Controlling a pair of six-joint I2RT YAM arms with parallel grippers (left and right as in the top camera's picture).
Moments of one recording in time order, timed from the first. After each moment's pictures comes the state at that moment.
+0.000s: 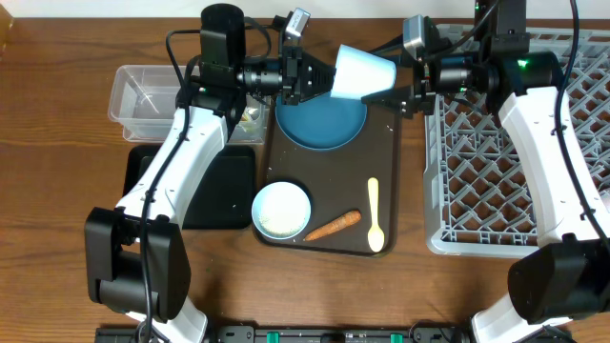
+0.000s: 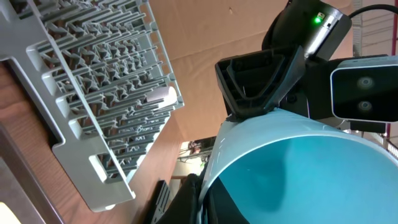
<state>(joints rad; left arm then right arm) -0.23 1.78 1.42 0.05 1.32 -0.96 0.12 1.77 1.71 -0.80 -1.32 -0.84</state>
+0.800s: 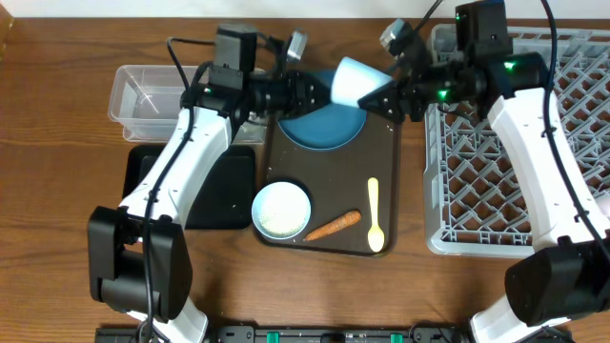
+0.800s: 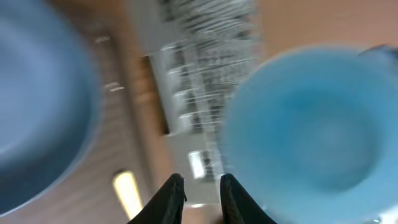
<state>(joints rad) -0.25 1.79 1.42 -0.44 0.93 -0.50 0.15 1.77 1.71 -0.95 -0.80 -0.45</state>
